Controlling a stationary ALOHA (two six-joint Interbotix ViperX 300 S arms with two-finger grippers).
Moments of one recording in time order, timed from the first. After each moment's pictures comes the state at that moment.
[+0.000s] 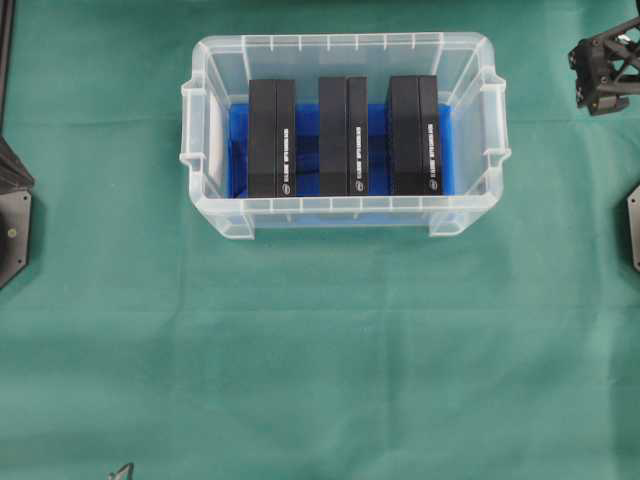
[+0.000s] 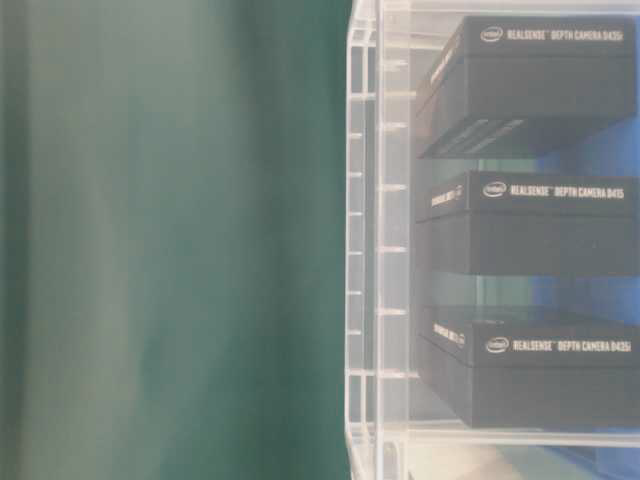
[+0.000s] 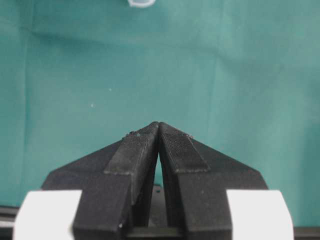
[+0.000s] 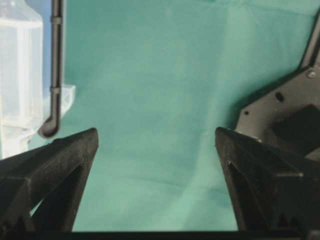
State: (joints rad) left arm -0.05 -0.78 0.50 0.02 1.33 -0.20; right arm -0.36 -0.54 0.48 -0.10 1.48 1.23
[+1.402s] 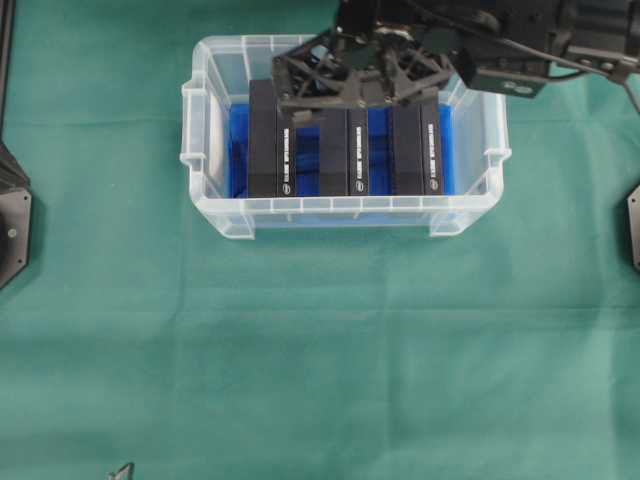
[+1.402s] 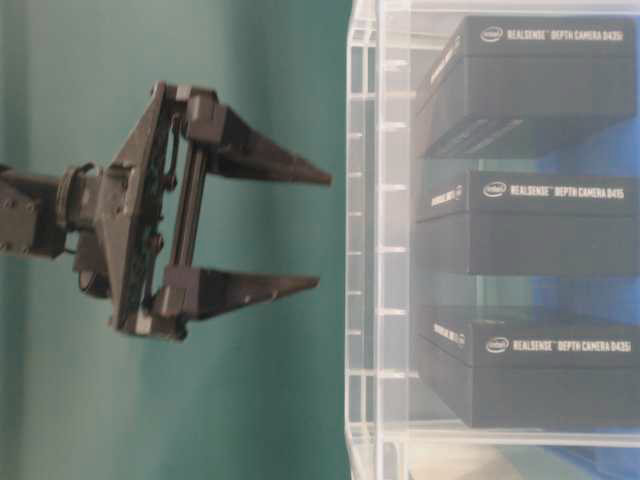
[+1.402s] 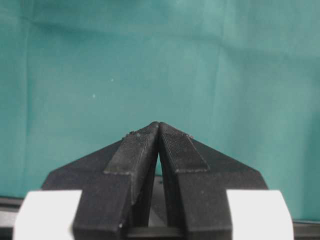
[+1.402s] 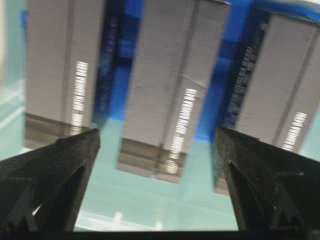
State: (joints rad) left arm -0.05 -0.78 0.50 0.02 1.36 -0.19; right arm -0.19 0.25 -0.28 -0.08 1.37 1.34
